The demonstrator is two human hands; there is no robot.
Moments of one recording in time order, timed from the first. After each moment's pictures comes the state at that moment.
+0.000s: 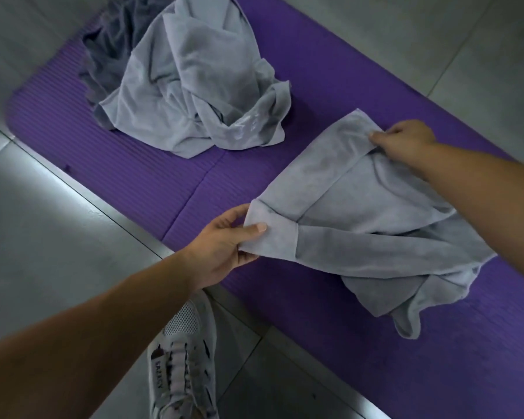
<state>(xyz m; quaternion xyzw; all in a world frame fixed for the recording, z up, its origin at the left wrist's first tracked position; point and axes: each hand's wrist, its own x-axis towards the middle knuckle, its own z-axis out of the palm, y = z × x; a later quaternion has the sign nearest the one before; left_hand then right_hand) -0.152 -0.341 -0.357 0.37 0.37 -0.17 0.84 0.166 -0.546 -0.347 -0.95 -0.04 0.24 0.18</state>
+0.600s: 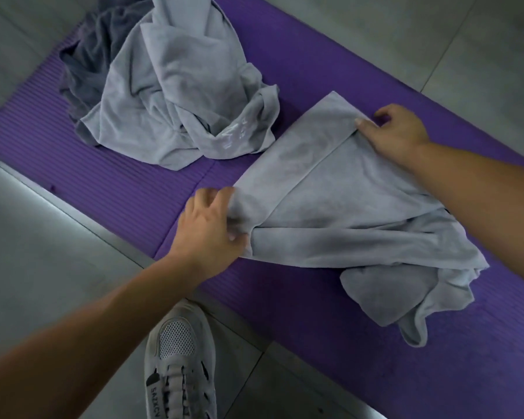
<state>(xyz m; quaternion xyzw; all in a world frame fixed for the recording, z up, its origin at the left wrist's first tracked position) -0.130 -0.320 -0.341 0.90 0.25 -0.15 0.32 0.176 -0.541 -0.360 -0.95 -0.08 0.19 0.22</state>
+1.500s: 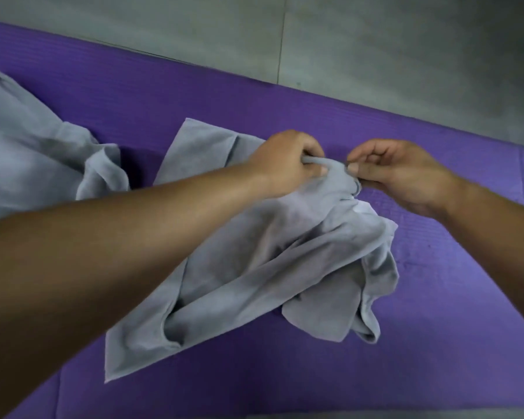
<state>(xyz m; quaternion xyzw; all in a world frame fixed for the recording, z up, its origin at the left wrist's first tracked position) 0.143 -0.478 -0.336 0.85 -0.16 -0.18 0.46 0.123 -0.698 -0.297 -0.79 0.09 0.26 0.55</state>
